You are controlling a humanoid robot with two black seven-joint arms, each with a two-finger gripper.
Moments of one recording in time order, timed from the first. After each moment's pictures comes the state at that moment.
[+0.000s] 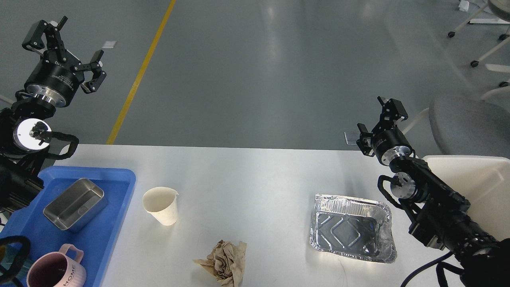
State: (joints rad) left arm -0.77 0.36 -1.15 -0.70 0.26 -0.37 -0.17; right arm 0.67 -0.20 0.96 0.62 -0.44 0.13 0.32
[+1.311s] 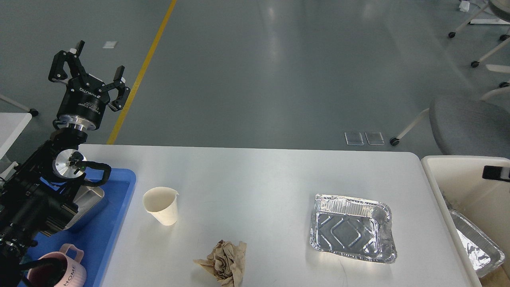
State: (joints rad) left arm -0.69 0.25 -1.16 -0.70 0.26 -0.40 -0.37; right arm 0.68 -1.77 0.42 1.82 -0.91 0.53 0.41
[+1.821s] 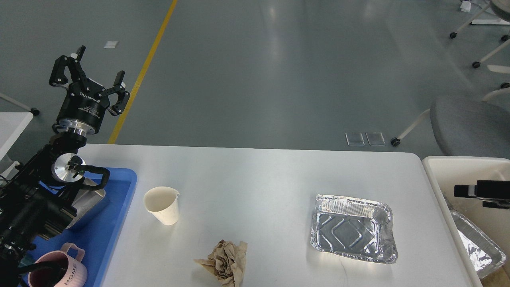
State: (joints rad) left arm -0.67 0.25 -1.15 -0.70 0.26 -0.41 -0.37; right arm 0.62 -1.54 0.45 1.72 -1.06 0.57 0.34
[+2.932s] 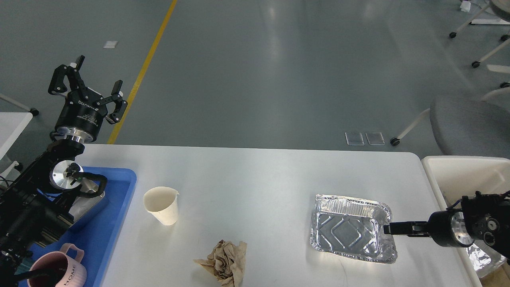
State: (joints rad) left arm -0.64 0.26 -1.15 -0.70 0.27 -0.40 -0.37; right arm 0.52 -0.78 0.44 1.11 -1.51 0.50 0.26
